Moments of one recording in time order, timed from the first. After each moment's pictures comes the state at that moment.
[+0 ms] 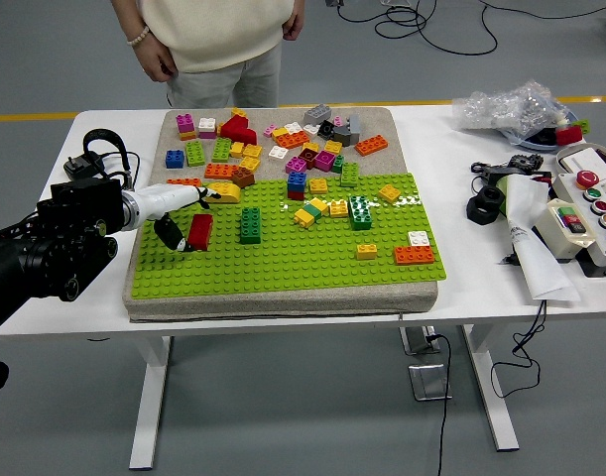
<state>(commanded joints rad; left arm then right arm) -1.01 0.18 -0.45 -0.37 1.71 -0.16 -0.23 0.08 -0.09 1.52 0.18 -1.68 0.04 0.04</state>
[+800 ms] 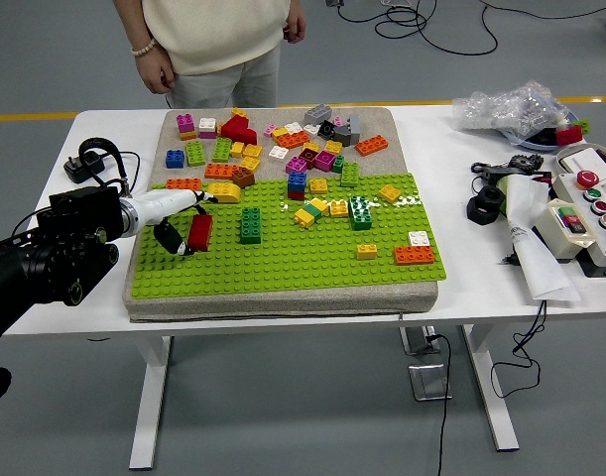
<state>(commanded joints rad) -1.00 0.16 -0.42 -0.32 1.64 -0.12 -0.23 0.08 -0.09 1.52 0.18 -1.68 0.04 0.04</state>
